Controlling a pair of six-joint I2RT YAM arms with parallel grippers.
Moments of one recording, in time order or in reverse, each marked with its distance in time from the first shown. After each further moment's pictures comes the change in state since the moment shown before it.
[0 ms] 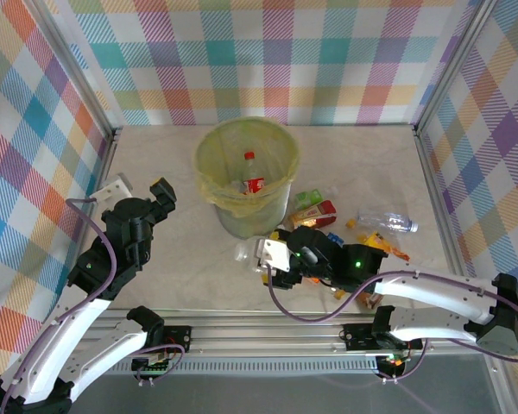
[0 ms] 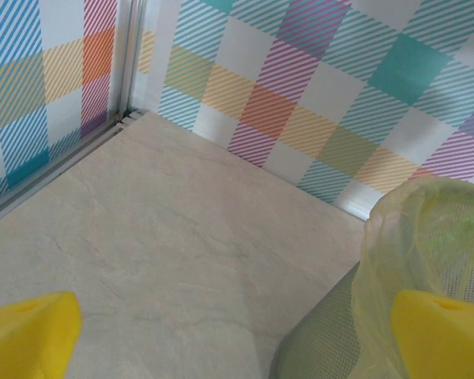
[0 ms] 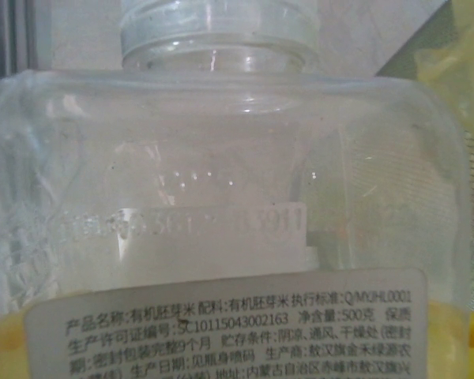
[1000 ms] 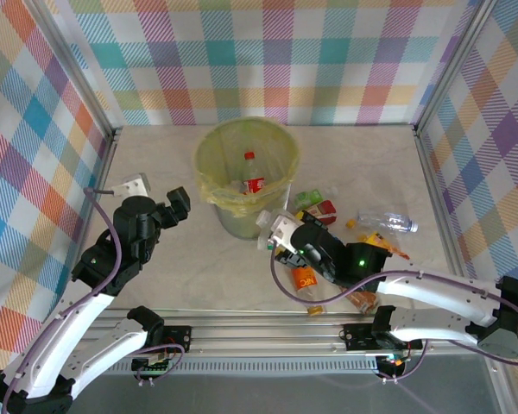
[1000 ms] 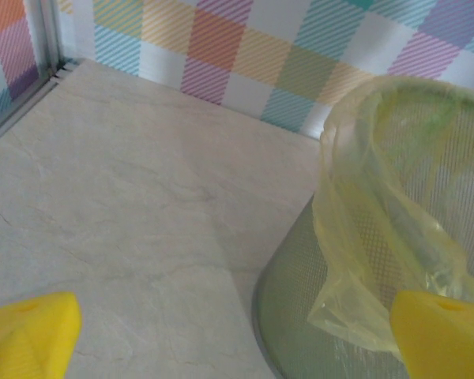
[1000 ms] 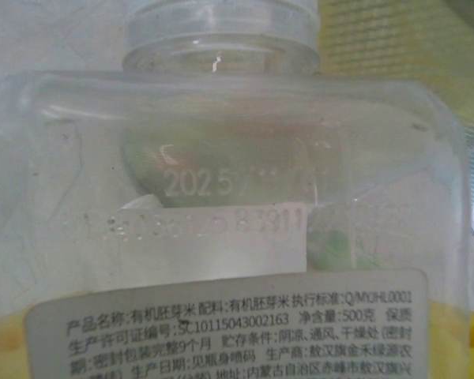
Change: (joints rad) left arm 0.003 0.028 -0.001 -0.051 0.217 0.072; right arm -0.040 -0.026 0.004 -0.030 0.393 0.165
